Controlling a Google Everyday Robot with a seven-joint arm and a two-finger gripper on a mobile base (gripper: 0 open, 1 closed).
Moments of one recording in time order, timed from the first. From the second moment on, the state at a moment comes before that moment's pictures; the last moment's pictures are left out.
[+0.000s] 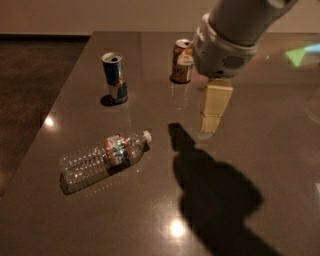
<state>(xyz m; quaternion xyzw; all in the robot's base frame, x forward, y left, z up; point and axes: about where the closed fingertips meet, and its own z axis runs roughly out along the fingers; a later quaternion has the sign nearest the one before) 0.470 -0.075 0.957 -0.75 0.65 0.02 0.16</state>
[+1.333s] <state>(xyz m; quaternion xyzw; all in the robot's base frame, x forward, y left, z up) 0.447 0.016 0.883 -0.83 0.55 0.05 0.10</state>
